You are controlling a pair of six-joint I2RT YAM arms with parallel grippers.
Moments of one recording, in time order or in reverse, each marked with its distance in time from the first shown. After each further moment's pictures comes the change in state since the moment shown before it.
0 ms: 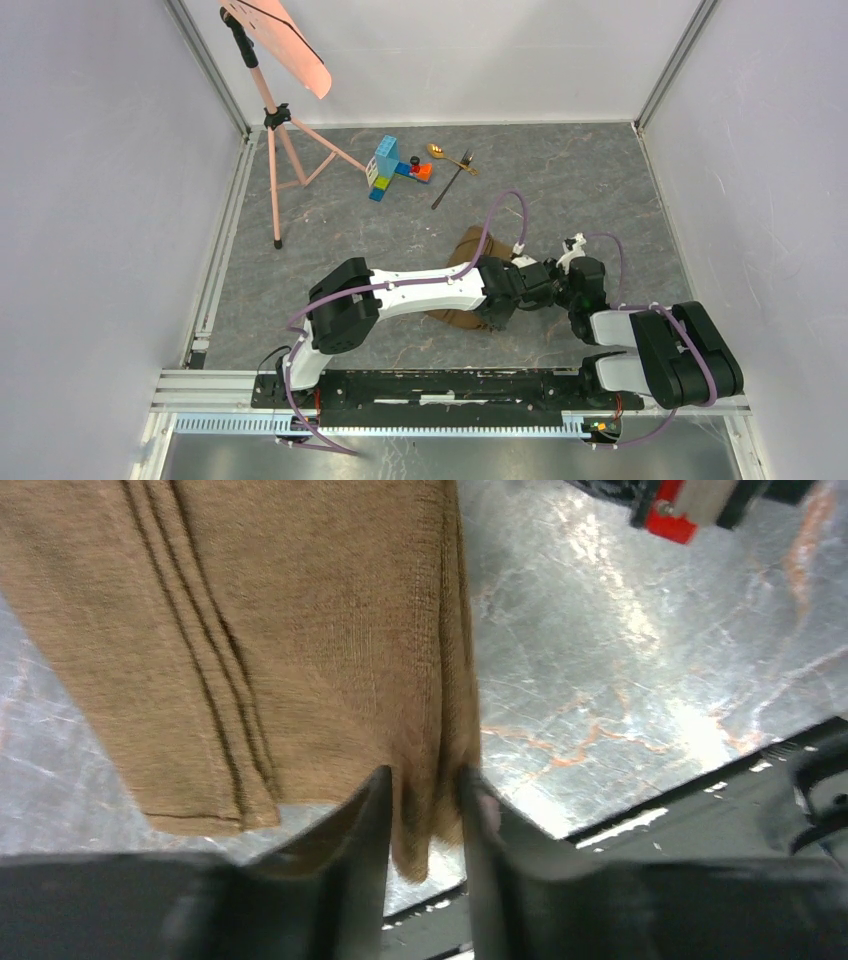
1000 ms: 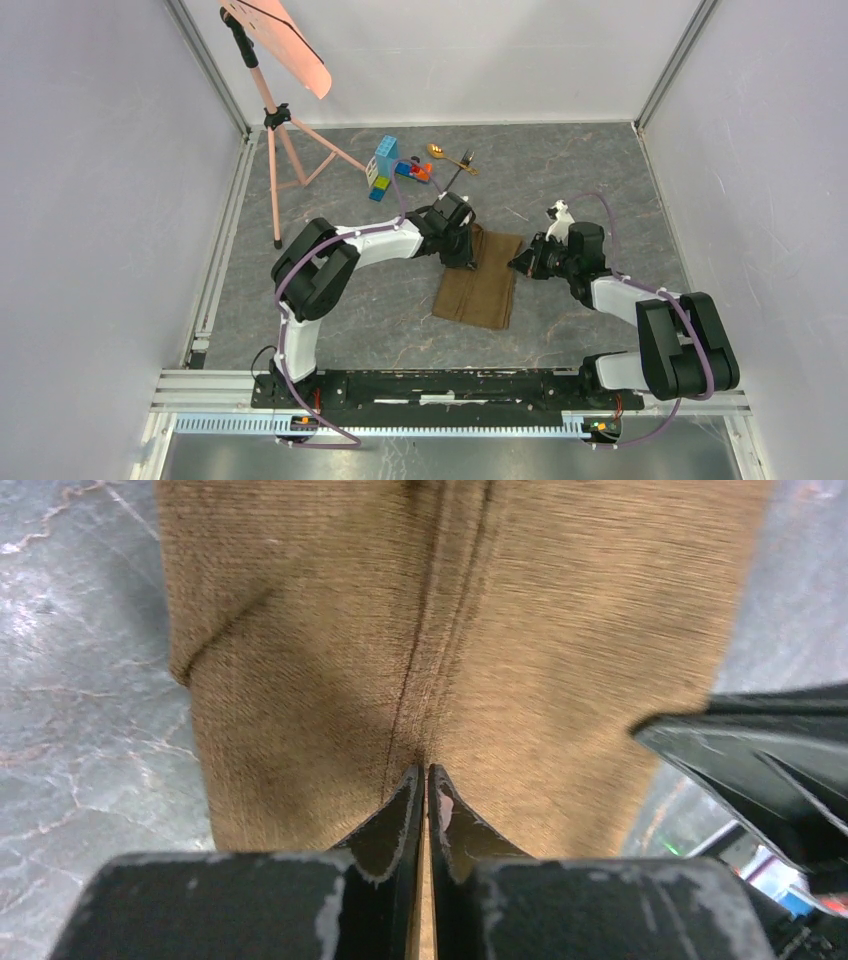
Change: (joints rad) left arm 0.467 -0.098 -0.365 0.646 0.456 -0.161; right arm -0.043 0.034 0.288 -0.336 -0.143 -0.420
